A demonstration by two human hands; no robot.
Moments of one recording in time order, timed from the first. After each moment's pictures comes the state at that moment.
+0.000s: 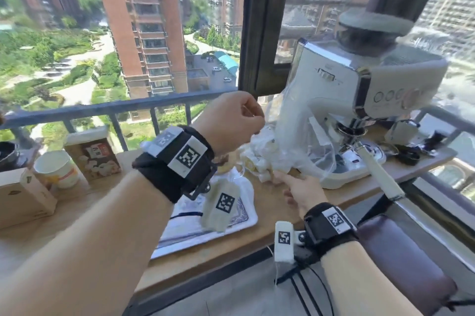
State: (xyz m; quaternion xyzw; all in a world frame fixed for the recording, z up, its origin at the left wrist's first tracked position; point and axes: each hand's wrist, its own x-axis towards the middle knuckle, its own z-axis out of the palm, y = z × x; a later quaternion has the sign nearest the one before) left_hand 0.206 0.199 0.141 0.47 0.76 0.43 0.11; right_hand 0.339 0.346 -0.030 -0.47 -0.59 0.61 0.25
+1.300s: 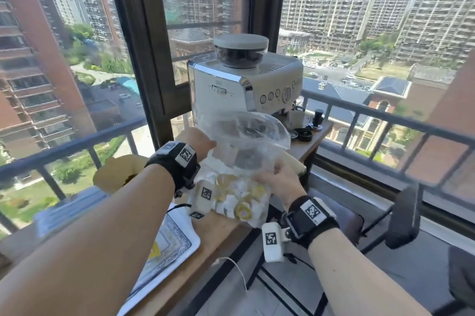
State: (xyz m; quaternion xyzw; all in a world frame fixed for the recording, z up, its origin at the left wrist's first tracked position) left_hand 0.132 0.208 -0.007 0.25 0.90 0.31 0.18; right_hand 0.332 0.330 -0.077 -0.39 -0.66 0.61 0.19
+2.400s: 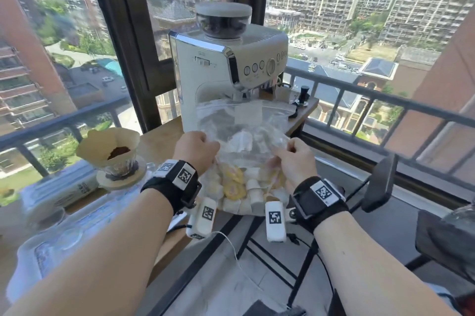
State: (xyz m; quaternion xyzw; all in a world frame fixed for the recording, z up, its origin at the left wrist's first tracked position) left_hand 0.130 0.154 -0.026 0.15 0.88 0.43 0.10; right_hand 0.265 0.340 -0.057 -0.37 -0.68 0.57 0.27
